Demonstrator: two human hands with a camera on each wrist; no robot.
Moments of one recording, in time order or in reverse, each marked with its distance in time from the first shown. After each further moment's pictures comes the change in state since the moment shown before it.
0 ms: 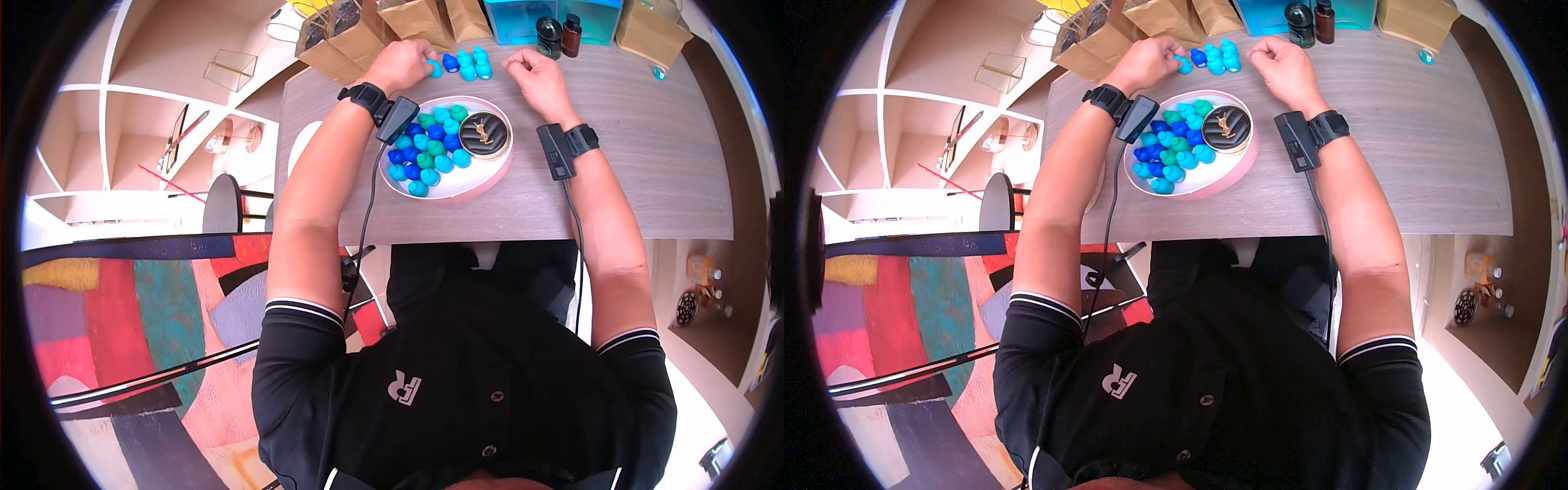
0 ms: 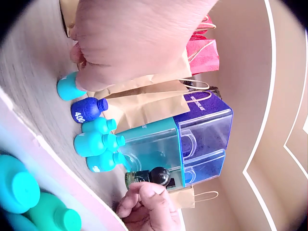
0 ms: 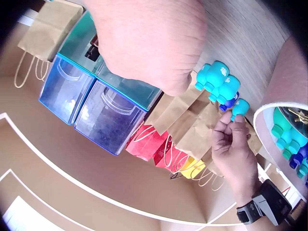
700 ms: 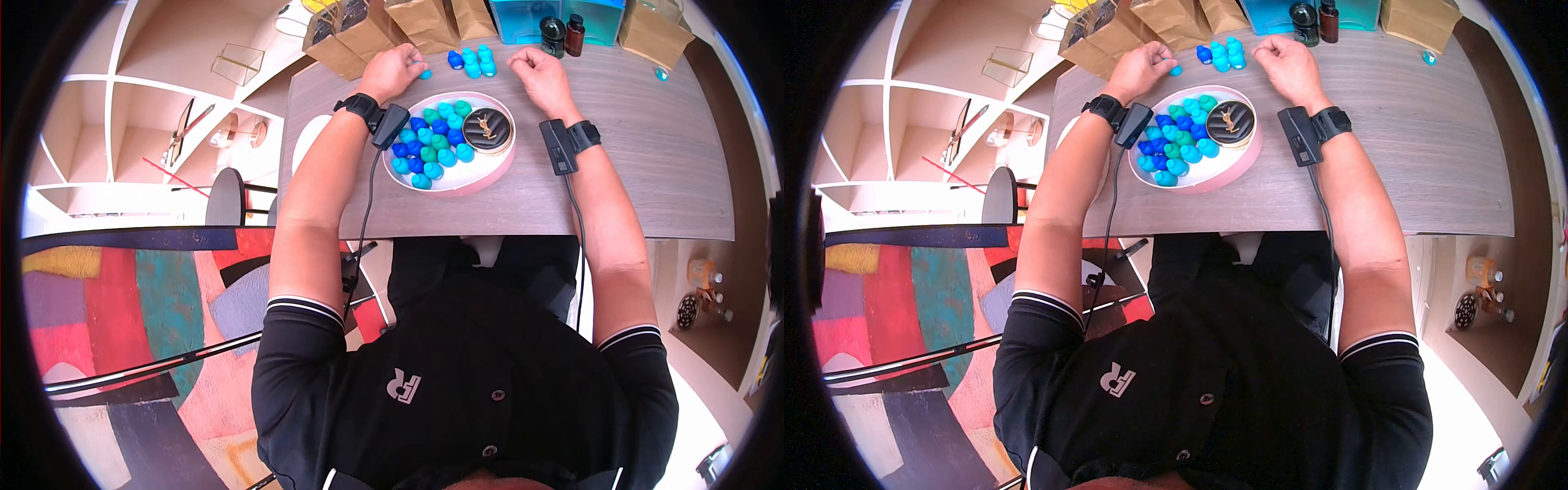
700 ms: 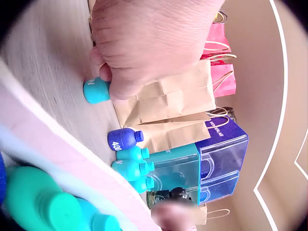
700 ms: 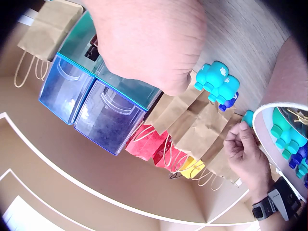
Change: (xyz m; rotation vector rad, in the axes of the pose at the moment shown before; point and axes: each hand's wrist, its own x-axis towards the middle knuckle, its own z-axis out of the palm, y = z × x) left_hand -0.030 -0.015 0.004 -0.064 0.087 -0.147; right_hand 0.000 -0.001 -0.001 -0.013 0.009 0.003
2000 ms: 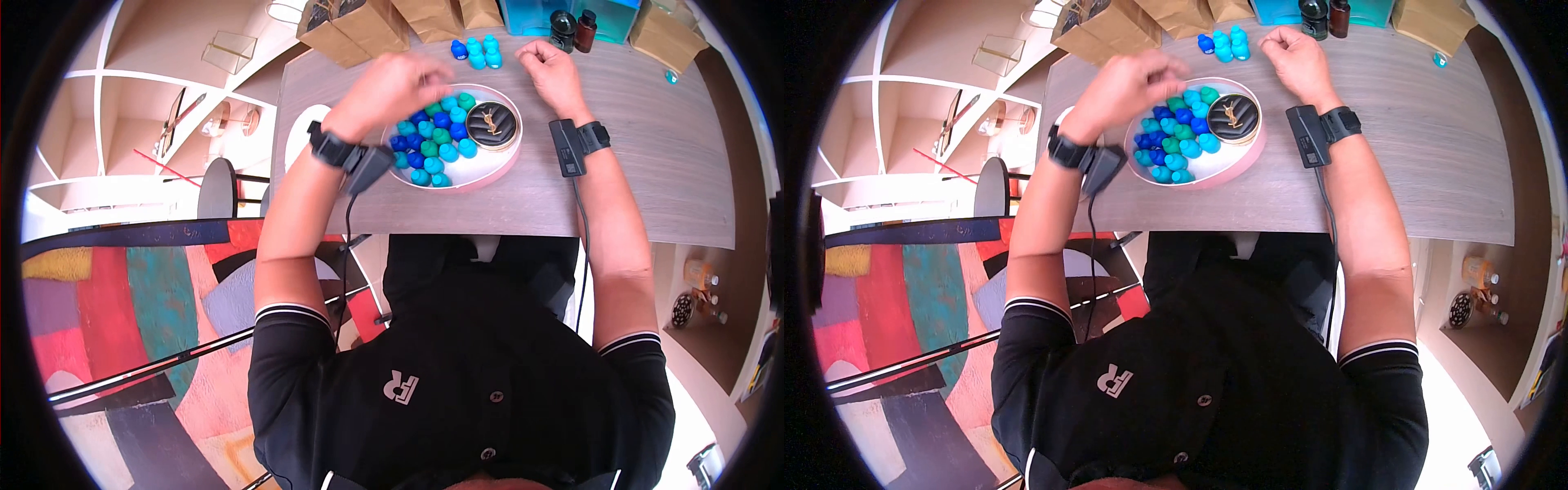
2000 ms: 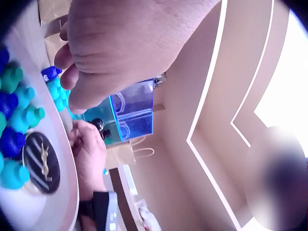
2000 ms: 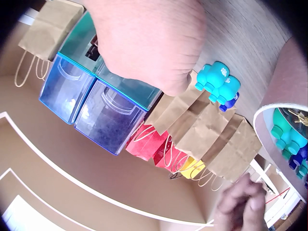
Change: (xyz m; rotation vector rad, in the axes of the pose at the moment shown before) left_hand -0.070 0.083 -0.056 -0.044 -0.115 0.304; right_hand -0.002 -0.005 -0.002 0.030 -0.021 0.037
